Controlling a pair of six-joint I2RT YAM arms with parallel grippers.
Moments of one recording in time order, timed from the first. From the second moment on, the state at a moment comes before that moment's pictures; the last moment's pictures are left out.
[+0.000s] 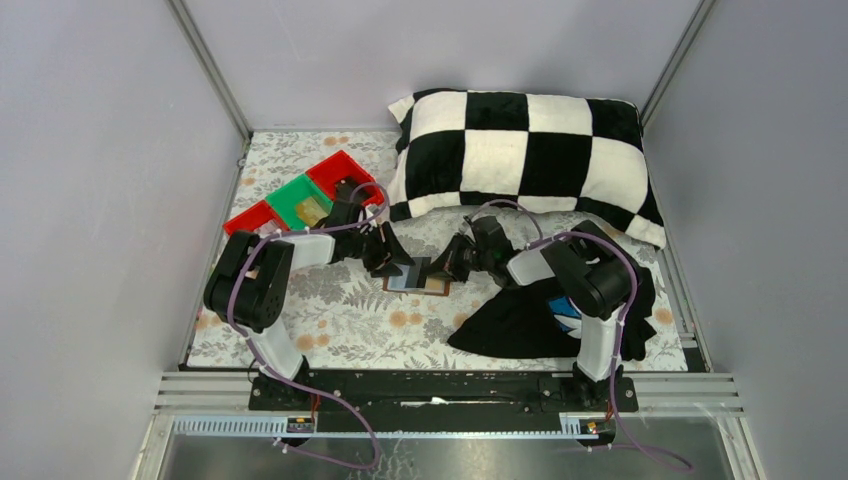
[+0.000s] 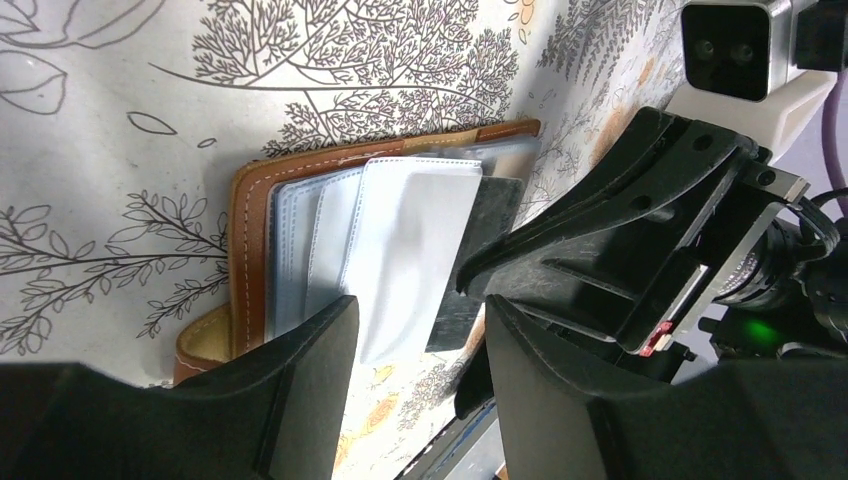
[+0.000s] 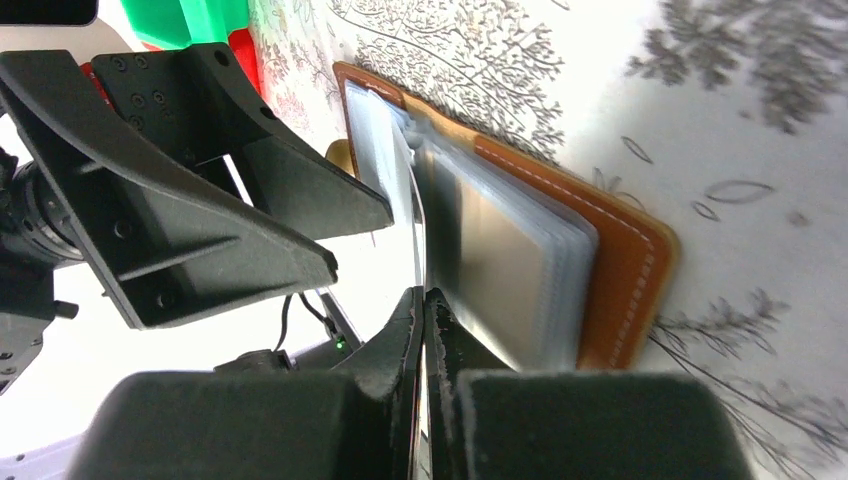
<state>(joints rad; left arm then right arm) -0.30 1.73 0.81 -0.05 0.65 -0.77 0.62 1.94 0.78 0.53 -0.51 1.17</state>
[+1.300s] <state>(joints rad) -0.17 1.45 0.89 -0.34 0.93 -0.50 0.54 1.80 0.77 0.90 -0.89 1.23</state>
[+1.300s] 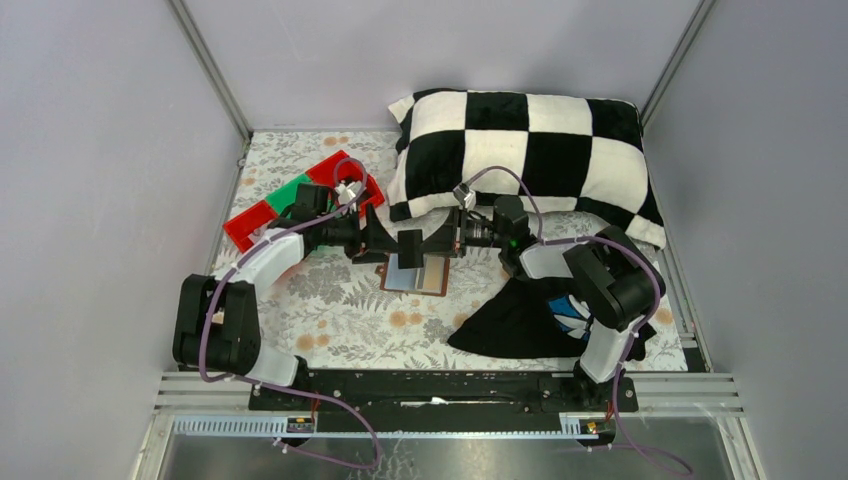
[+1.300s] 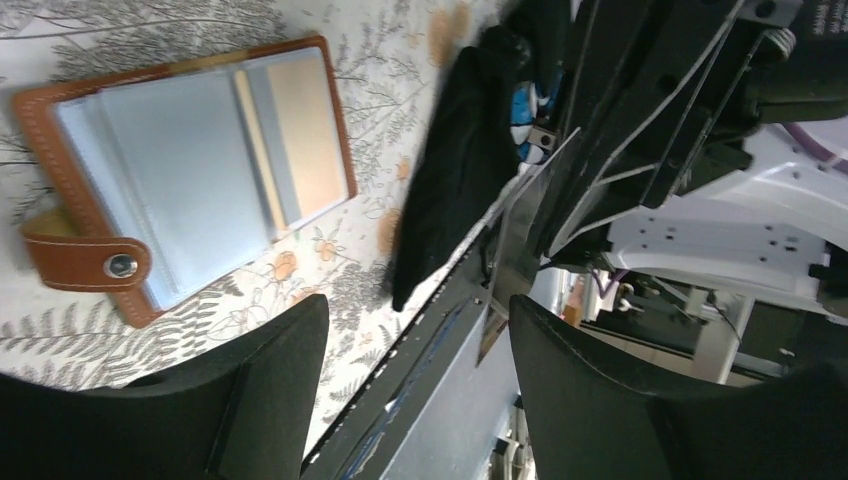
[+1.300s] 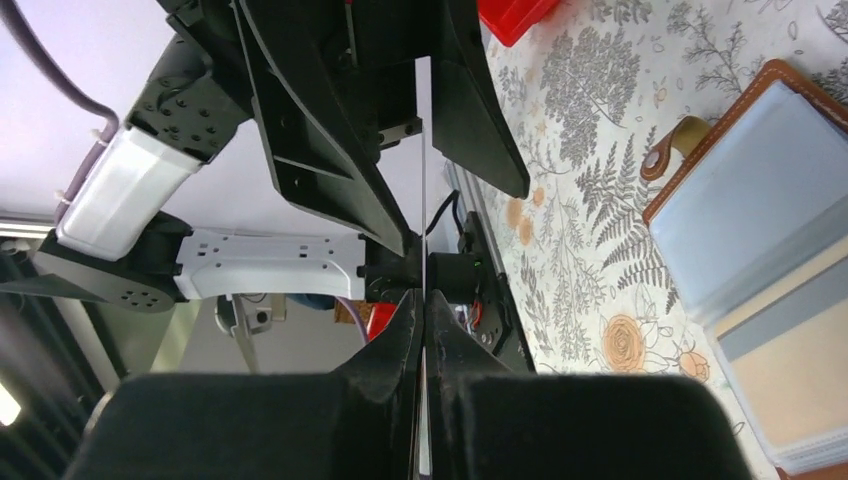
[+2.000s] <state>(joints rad) -0.17 1.43 0.76 0.04 1.08 -0.83 0.57 1.88 0.84 0.95 -0.91 1.30</state>
